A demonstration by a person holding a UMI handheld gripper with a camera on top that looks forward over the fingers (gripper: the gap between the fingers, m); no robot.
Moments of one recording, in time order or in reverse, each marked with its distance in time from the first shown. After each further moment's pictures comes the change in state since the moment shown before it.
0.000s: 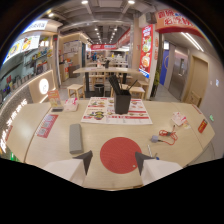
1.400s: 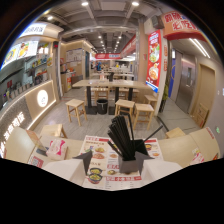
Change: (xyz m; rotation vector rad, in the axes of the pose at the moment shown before) arm -0.008 -0.229 0.232 0.114 -0.048 -0.017
